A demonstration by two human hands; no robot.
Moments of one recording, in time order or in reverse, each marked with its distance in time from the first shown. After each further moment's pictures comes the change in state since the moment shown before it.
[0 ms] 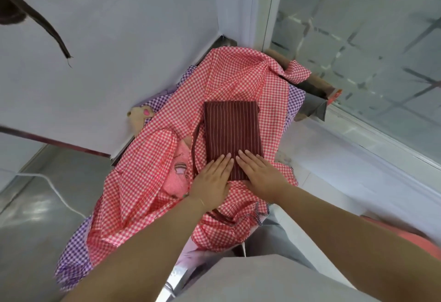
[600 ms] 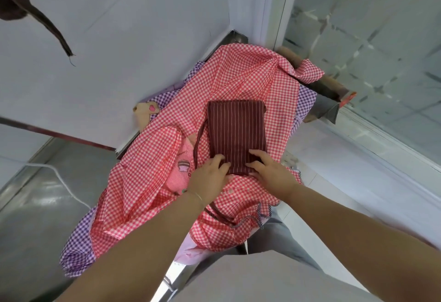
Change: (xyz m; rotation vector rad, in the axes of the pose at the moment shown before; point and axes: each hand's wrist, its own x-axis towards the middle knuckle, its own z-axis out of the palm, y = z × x) left_hand 0.003 -0.009 -0.003 -0.165 0.135 -0.087; right_hand 0.006 0.017 -0.007 0.233 0.149 0.003
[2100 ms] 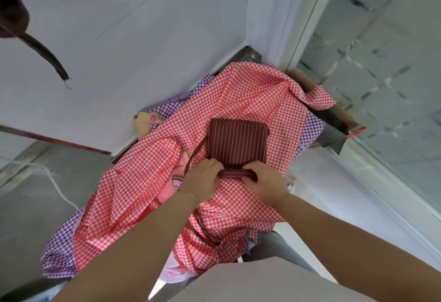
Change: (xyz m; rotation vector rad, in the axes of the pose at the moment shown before) left_hand 0.045 -0.021 -0.014 -0.192 0.132 -0.046; right_hand 0.053 0.006 -0.031 0.250 -0.056 0.217
